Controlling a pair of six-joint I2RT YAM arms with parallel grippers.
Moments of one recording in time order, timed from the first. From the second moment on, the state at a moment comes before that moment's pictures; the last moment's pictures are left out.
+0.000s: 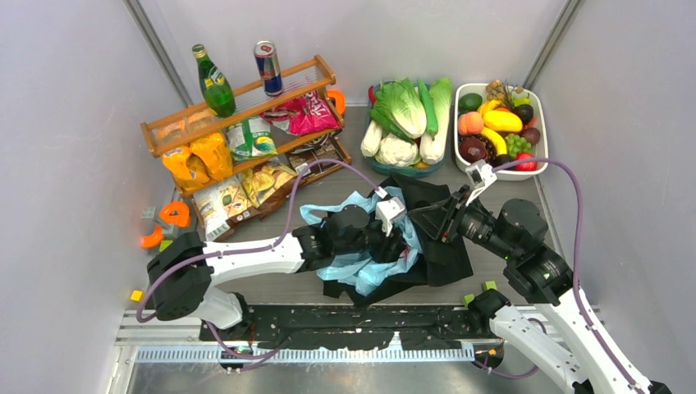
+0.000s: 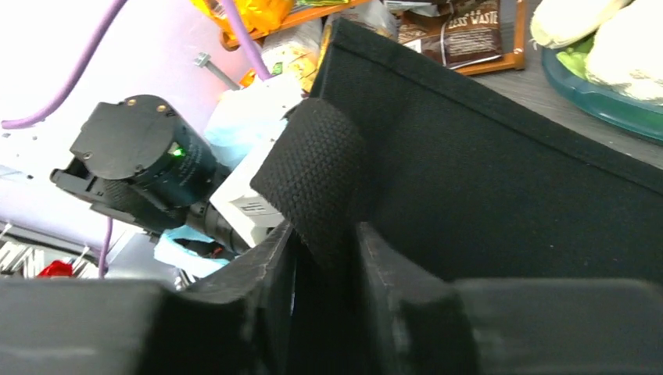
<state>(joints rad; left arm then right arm) -1.13 1.45 0.87 0.22 0.16 -0.25 0.54 0.55 0.82 -0.39 -0.33 0.49</state>
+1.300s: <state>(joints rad) -1.11 1.35 0.86 0.29 0.24 -0.26 0.54 0.62 0.84 -0.57 0.05 0.24</state>
